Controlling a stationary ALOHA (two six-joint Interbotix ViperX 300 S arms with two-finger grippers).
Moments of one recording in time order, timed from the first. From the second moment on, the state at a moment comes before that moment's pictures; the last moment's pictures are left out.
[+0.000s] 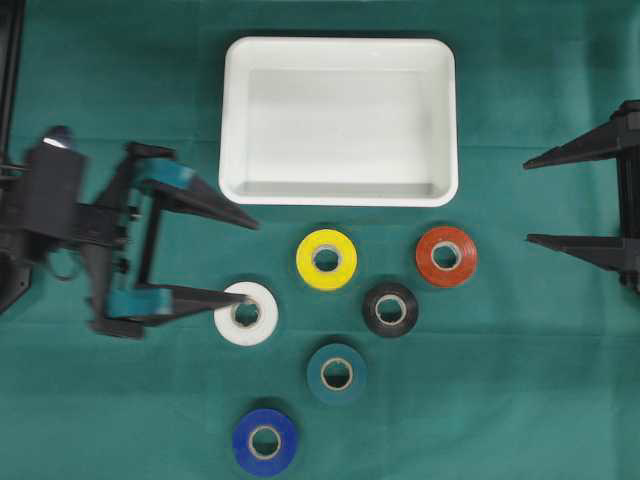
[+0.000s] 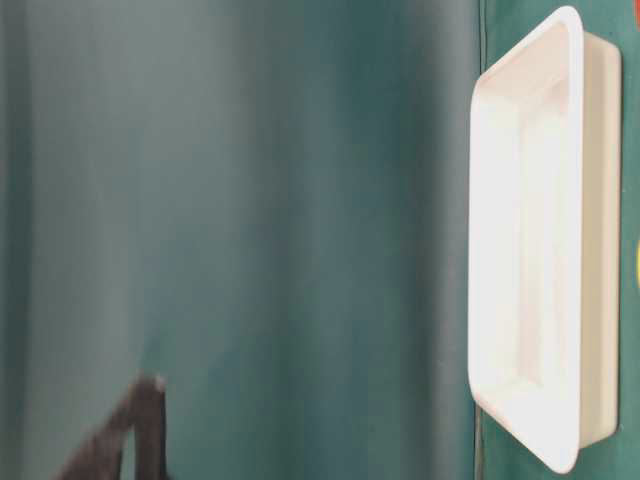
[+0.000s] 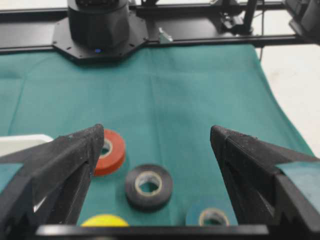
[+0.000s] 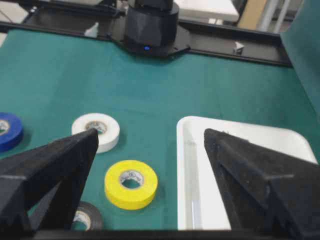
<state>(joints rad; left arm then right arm) -0.13 -0.45 0.80 0.00 -0.20 -0.02 0.00 -0.95 1.14 0.00 -0.11 0.02</state>
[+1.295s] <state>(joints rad) -0.15 0.07 0.16 0.00 0.20 -0.03 -0.01 -0.95 1.13 -0.01 -0.09 0.01</state>
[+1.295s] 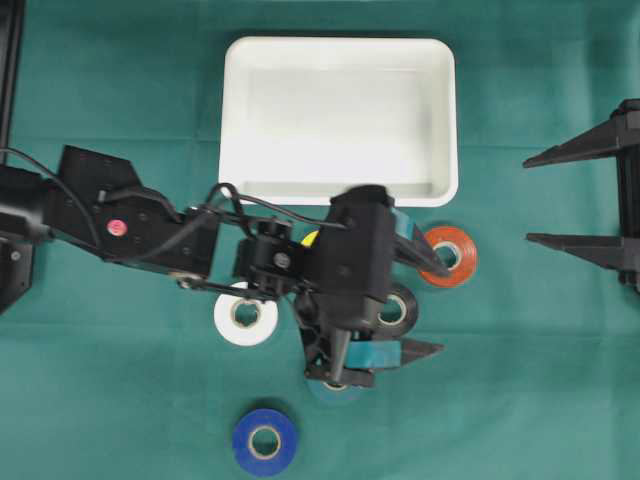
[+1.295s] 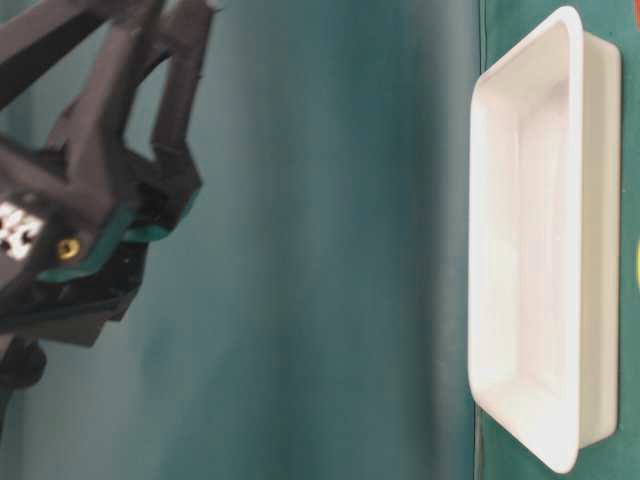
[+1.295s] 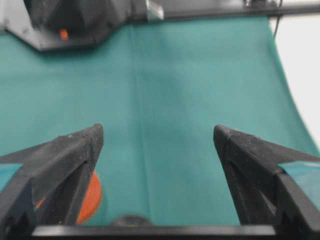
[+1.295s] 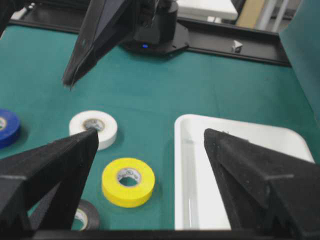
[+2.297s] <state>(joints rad) -0.16 0.23 -0.15 0.00 0.80 -0.09 -0.01 -0.94 1.14 -0.01 -0.08 0.01</state>
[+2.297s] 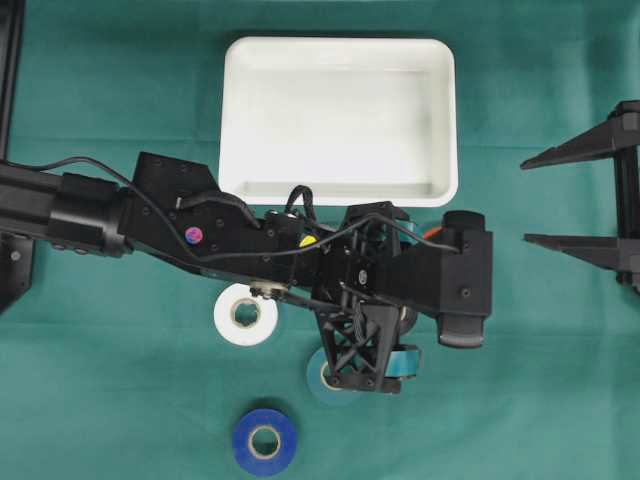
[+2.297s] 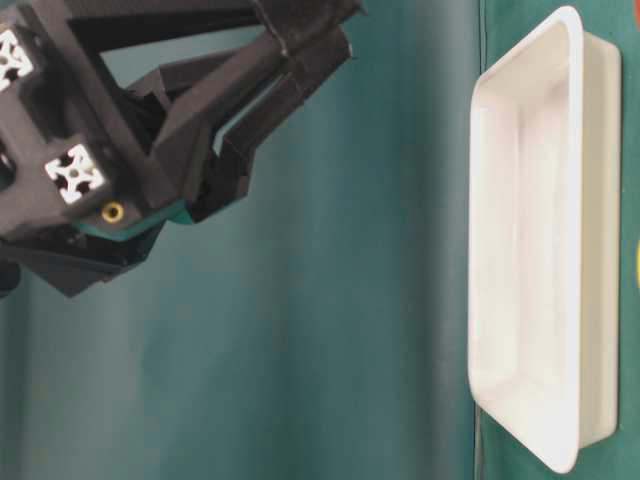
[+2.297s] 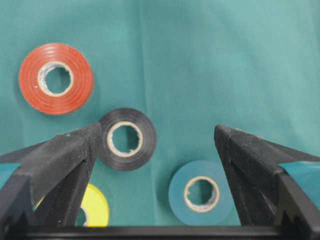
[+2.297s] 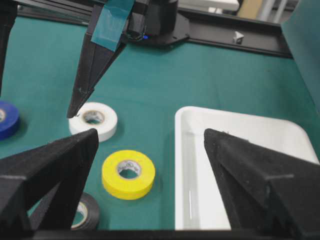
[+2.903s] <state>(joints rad) -0.16 0.23 -0.14 0.00 0.79 -0.09 -0.01 -0.93 1.13 -0.01 -0.08 0.01</state>
